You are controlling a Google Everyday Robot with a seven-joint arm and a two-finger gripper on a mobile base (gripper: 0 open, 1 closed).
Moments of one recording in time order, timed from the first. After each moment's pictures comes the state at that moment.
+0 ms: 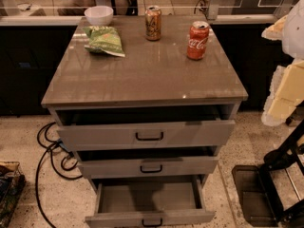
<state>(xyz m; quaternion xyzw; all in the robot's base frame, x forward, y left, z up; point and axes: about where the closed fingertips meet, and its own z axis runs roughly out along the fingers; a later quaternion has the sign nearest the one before) 0.438 -0.214 0.985 -0.60 0.78 -0.04 0.17</state>
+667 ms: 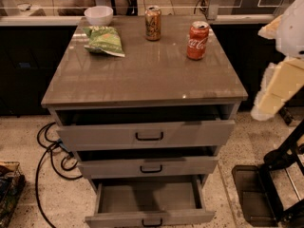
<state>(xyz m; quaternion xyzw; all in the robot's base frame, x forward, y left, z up) 0.454 -0.207 0.980 -0.59 0.78 -0.03 0.20</state>
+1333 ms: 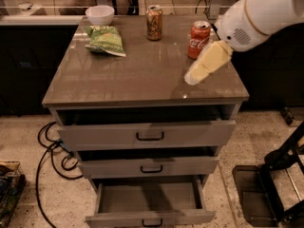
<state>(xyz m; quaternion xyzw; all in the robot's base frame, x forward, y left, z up) 0.566 -0.133 0.957 -0.50 0.80 0.07 0.33</state>
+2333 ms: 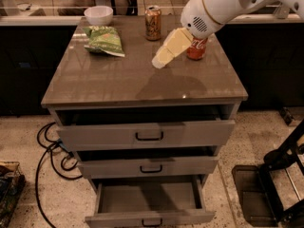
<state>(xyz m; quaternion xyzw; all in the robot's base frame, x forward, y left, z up) 0.627 -0.059 0.960 -0.51 0.77 0.11 0.36</state>
